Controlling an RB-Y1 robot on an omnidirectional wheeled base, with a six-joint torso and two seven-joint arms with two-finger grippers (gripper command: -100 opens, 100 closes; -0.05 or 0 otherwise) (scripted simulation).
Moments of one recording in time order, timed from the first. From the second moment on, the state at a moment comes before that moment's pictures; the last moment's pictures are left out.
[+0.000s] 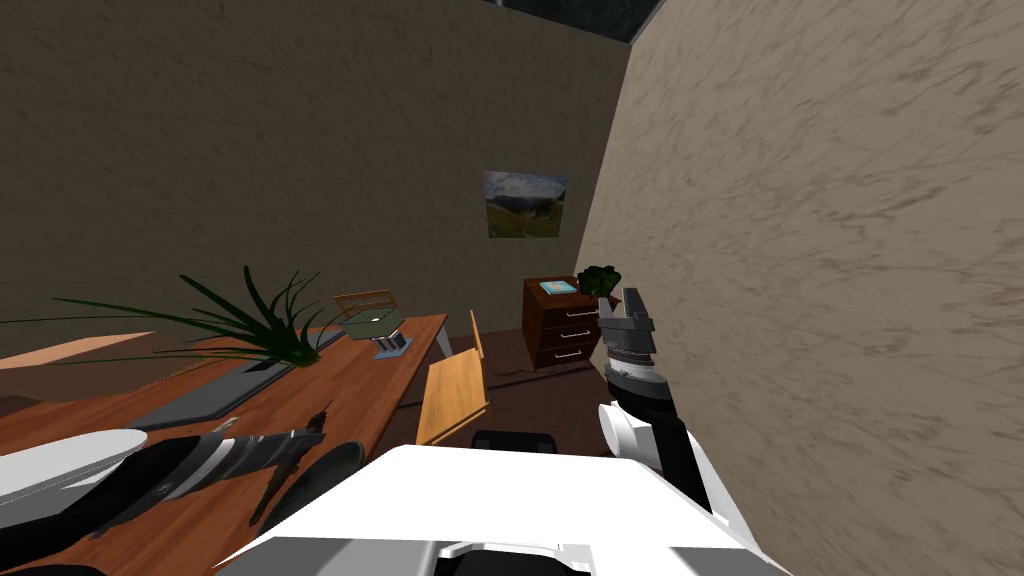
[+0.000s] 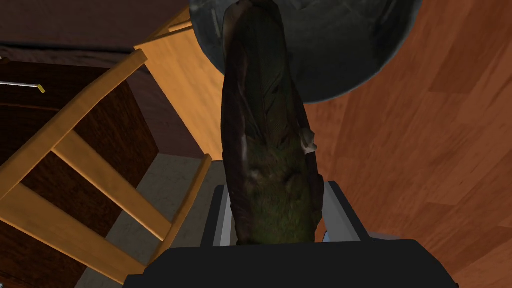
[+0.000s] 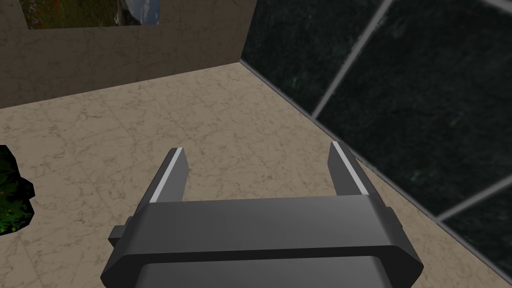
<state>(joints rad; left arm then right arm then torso) 0.89 1.50 0.05 -1.34 -0.74 -0.75 0.72 0.47 0.00 0.03 -2.38 0.12 -0.46 0.00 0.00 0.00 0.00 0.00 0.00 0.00</state>
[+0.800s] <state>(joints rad) 0.94 1.49 -0.04 -1.37 -0.72 -0.84 0.71 0.47 0.00 0.03 -2.38 0.12 -0.46 0.00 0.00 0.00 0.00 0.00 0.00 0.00</state>
